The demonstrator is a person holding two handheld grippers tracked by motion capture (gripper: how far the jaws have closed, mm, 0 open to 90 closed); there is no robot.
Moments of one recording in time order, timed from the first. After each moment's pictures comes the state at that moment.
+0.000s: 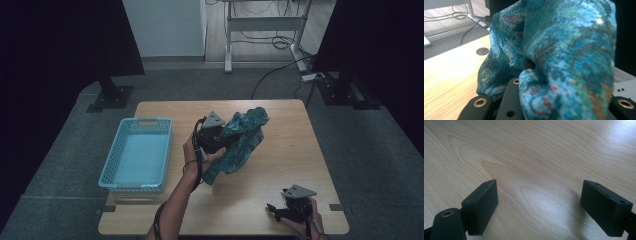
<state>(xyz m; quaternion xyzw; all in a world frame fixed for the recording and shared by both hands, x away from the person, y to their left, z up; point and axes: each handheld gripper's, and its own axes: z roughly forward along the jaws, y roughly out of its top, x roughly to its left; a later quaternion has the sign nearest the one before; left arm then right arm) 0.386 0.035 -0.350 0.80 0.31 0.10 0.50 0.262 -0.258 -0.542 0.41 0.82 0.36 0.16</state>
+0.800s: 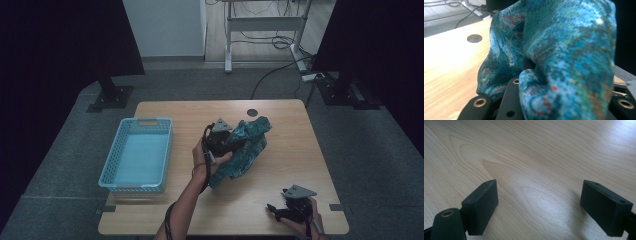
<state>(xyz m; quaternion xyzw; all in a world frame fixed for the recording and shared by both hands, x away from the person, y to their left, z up) 0.400 0.016 -0.398 0.80 0.33 0.07 0.49 0.262 -0.258 -0.542 0.41 0.82 0.36 0.16</state>
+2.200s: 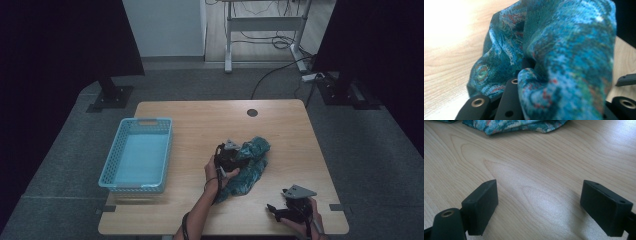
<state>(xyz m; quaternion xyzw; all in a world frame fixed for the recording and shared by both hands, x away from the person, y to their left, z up) 0.410 -0.012 -0.511 0.81 0.38 0.03 0.44 0.261 -0.258 -0.542 0.41 0.82 0.36 0.16</state>
